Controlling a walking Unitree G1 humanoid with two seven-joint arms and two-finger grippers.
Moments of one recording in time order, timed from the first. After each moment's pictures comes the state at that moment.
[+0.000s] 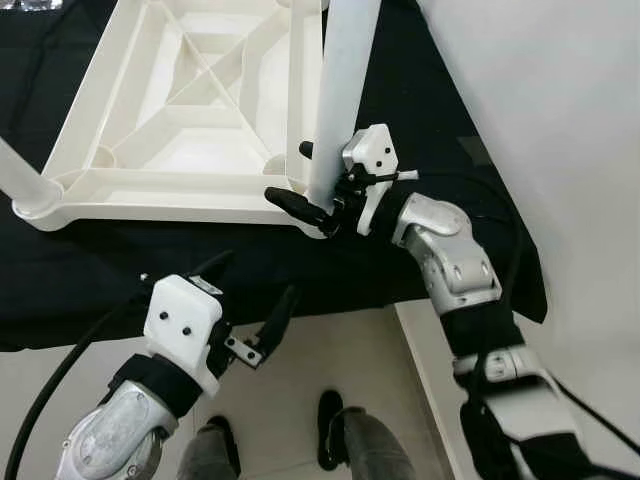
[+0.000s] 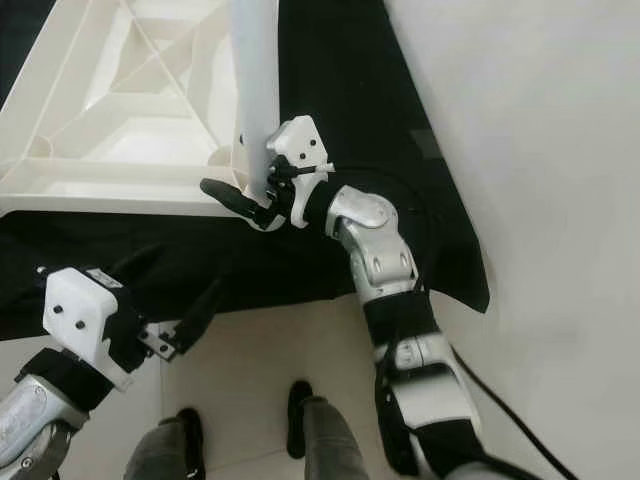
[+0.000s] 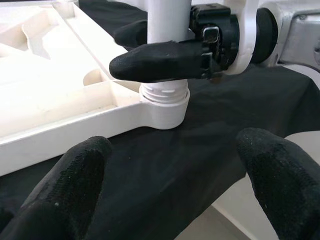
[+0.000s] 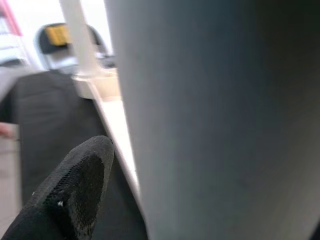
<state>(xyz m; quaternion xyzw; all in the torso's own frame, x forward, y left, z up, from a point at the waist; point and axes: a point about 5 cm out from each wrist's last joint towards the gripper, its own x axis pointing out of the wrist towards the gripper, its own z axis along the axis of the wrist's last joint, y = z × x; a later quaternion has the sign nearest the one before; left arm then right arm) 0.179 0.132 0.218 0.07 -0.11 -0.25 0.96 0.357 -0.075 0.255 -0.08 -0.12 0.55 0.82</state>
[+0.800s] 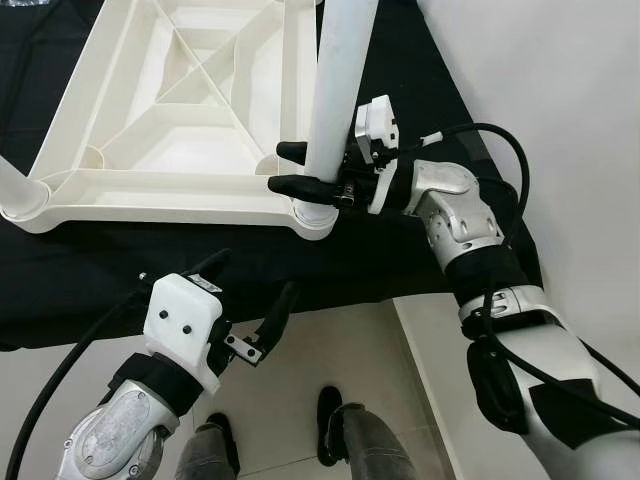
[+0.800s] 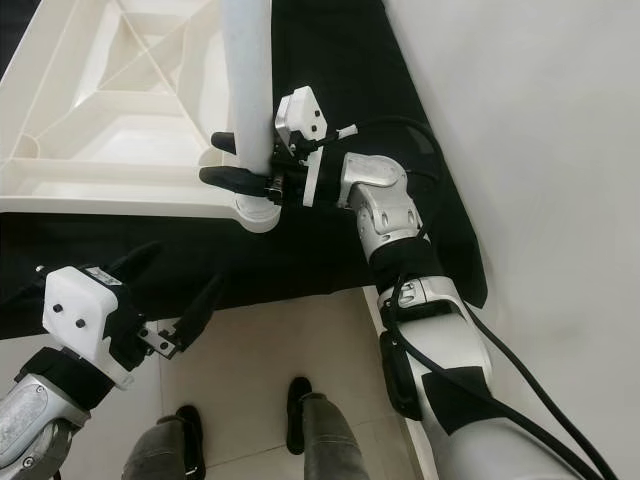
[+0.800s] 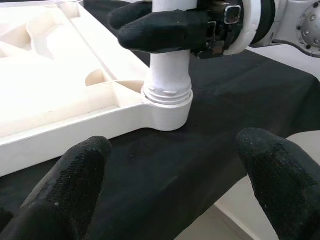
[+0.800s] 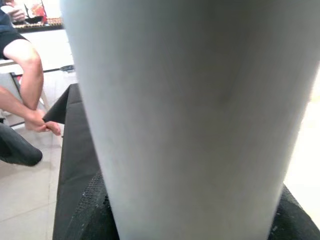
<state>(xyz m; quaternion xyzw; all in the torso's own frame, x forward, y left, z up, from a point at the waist) 0.180 0.132 0.218 0.07 -0.12 -0.24 0.96 0.371 -0.085 0.270 -0.09 -0.14 0.60 0.78</state>
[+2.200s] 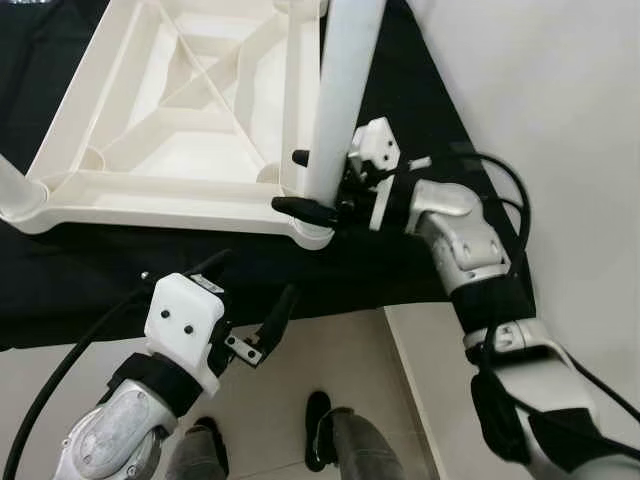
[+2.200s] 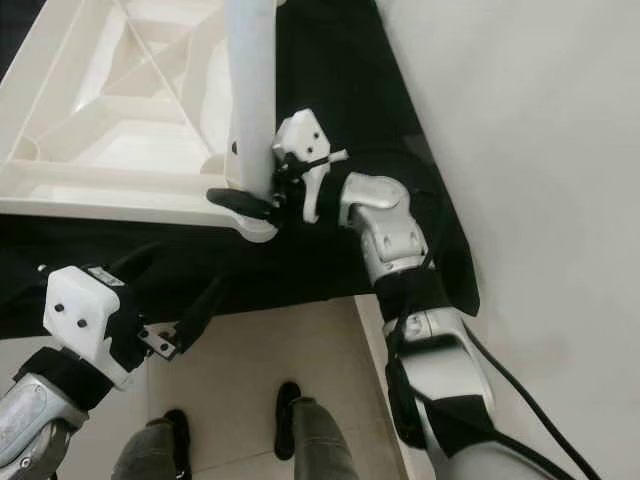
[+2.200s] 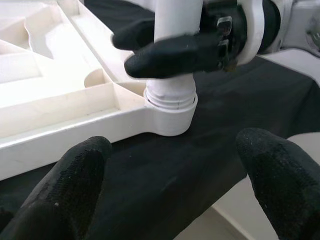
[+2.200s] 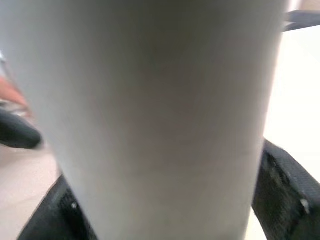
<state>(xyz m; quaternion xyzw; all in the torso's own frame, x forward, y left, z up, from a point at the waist) 0.177 0.131 0.216 0.07 -0.11 -0.24 0.96 0.366 -0.078 0.260 -0.09 -0.09 0.62 0.78</state>
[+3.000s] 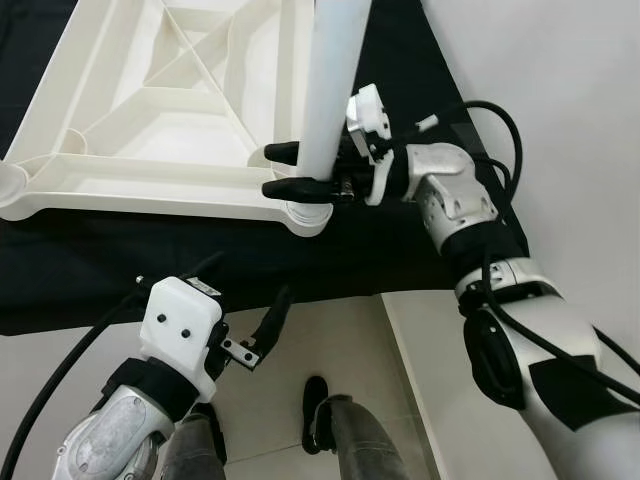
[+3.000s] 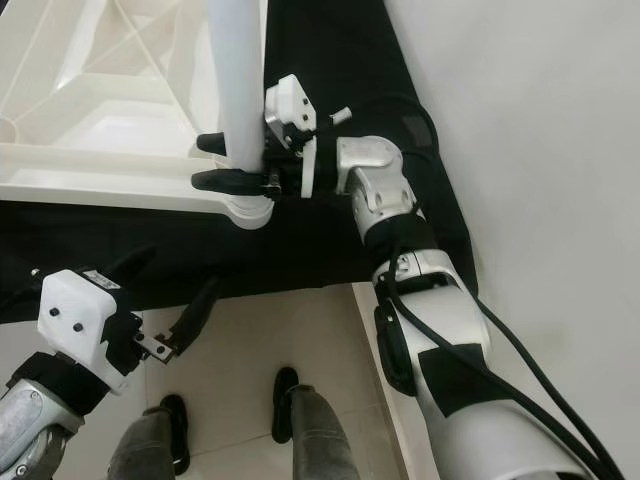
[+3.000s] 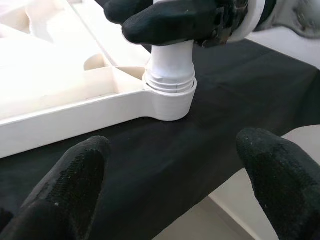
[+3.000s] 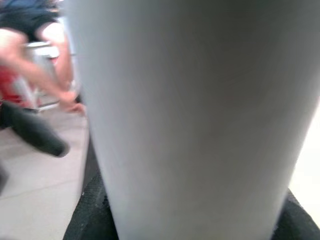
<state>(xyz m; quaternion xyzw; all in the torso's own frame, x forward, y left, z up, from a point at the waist) 0.175 0.132 0.217 0.07 -0.11 -0.23 0.96 0.372 -0.084 0.271 -0.10 -0.14 0.63 0.76</state>
